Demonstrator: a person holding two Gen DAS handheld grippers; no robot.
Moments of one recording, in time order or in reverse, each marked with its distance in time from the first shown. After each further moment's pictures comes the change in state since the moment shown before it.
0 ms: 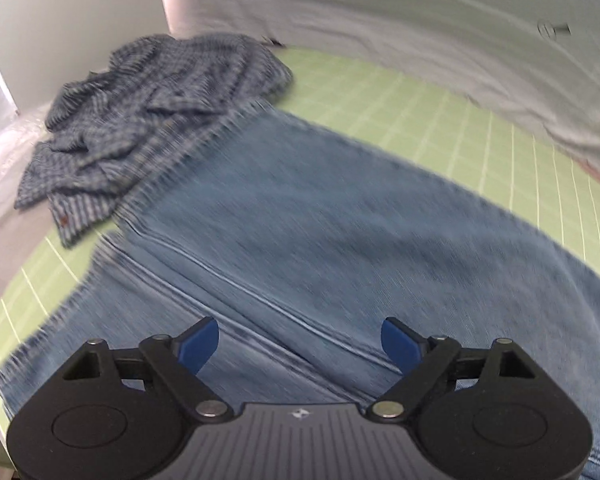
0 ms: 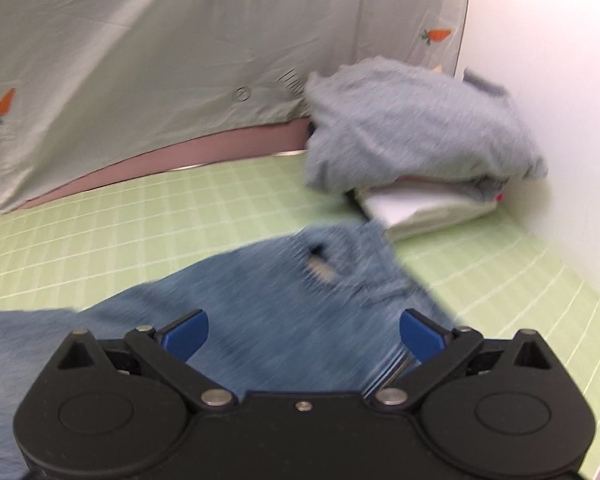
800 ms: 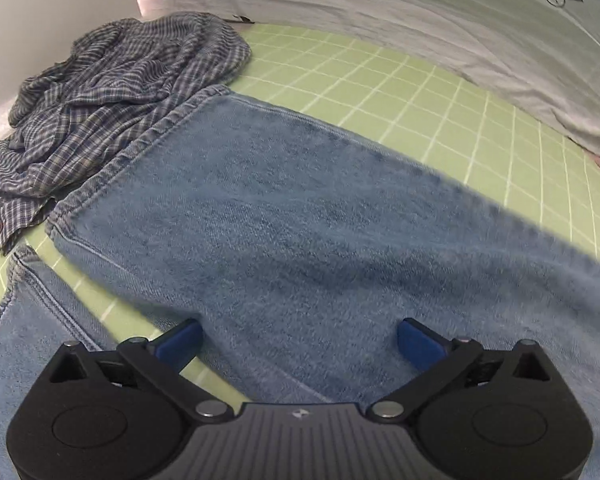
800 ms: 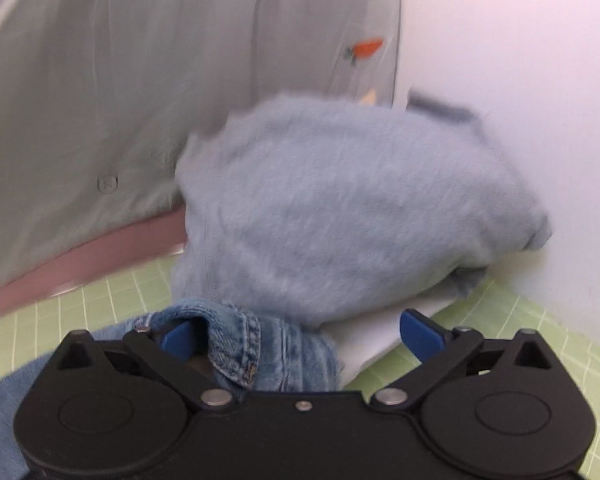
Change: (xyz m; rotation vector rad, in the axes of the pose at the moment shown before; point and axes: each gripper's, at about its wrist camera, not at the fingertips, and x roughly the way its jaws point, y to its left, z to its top) left arm 0.058 -0.061 0.025 -0.044 0.021 0.022; right arm 0.138 -0.051 0.083 0.130 -0.028 -0.128
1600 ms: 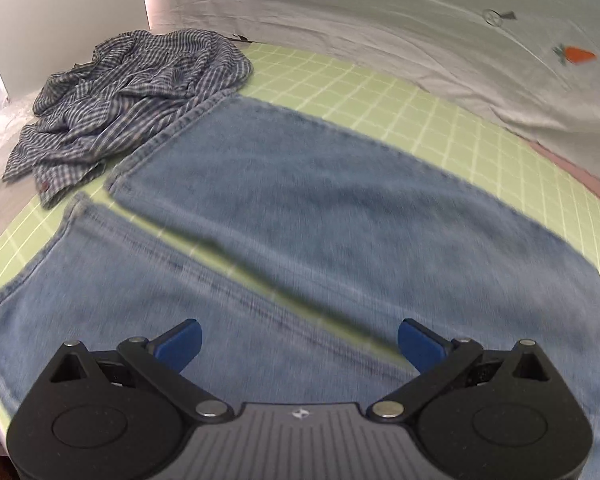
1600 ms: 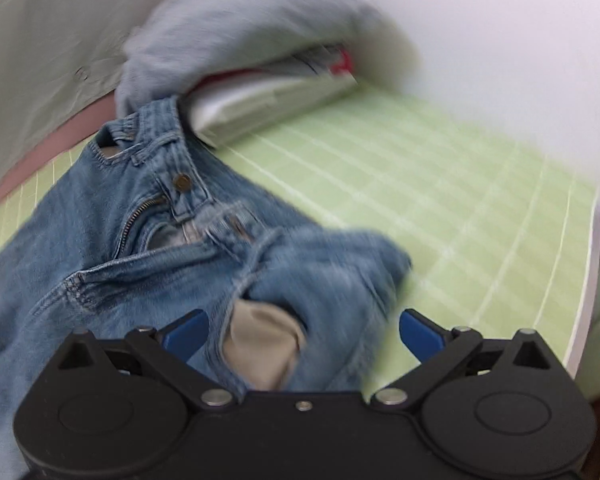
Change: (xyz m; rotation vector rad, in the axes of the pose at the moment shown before) left arm -0.095 0.022 -0.089 0.025 -0.046 -0.087; right arm -0.119 -0.099 -0.155 0.202 0.236 0.027
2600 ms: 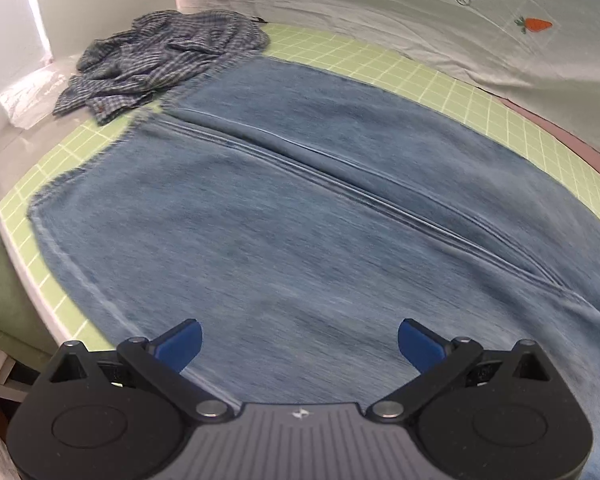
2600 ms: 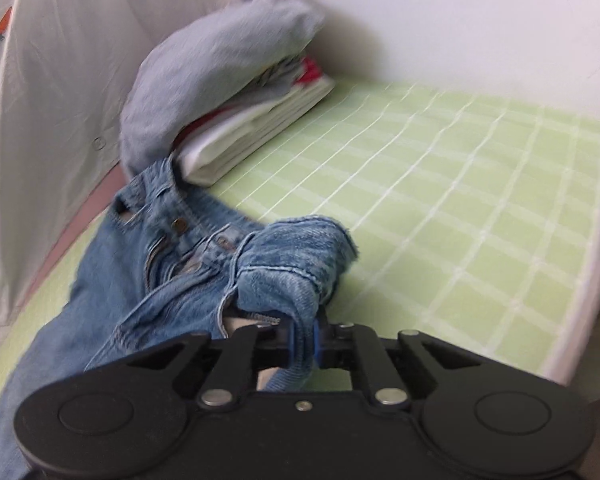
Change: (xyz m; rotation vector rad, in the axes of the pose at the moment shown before) left arm -0.074 0.011 -0.110 -0.027 0.009 0.029; right arm -0.022 -0.091 -0.023 0.174 -0.045 0.195
